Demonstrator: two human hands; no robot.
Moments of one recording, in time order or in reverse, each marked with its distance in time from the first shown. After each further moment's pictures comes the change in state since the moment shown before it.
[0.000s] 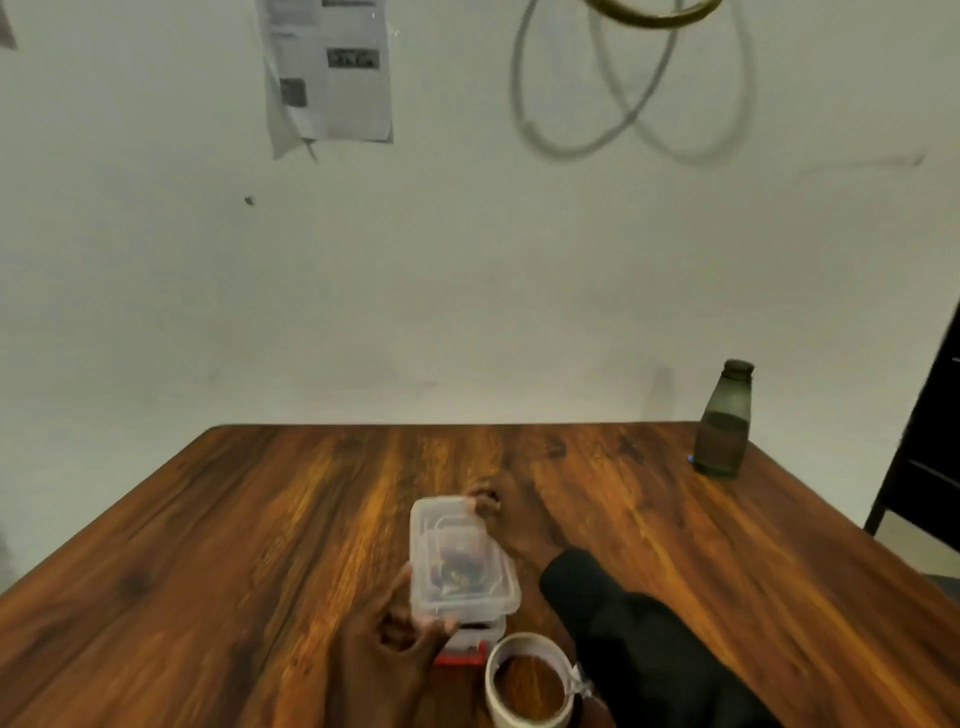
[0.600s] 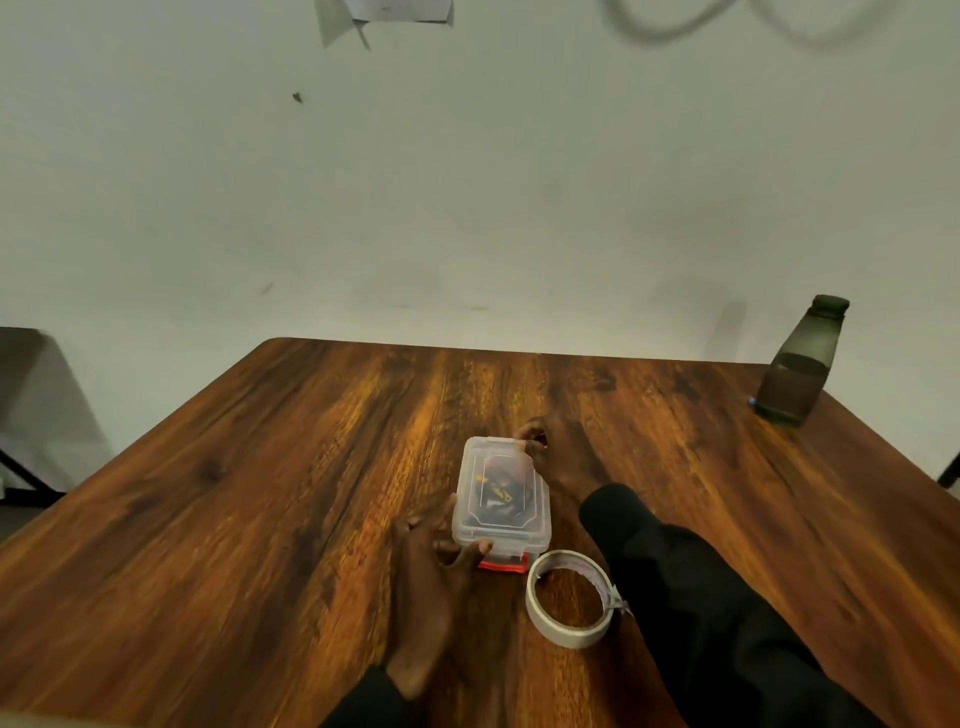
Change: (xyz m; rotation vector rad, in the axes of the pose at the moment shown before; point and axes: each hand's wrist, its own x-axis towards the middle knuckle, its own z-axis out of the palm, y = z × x) left_hand -0.014 -0.027 0.009 0.130 -0.028 -0.132; right_hand 0.002 0.027 0.022 -0.064 -0.019 0.134
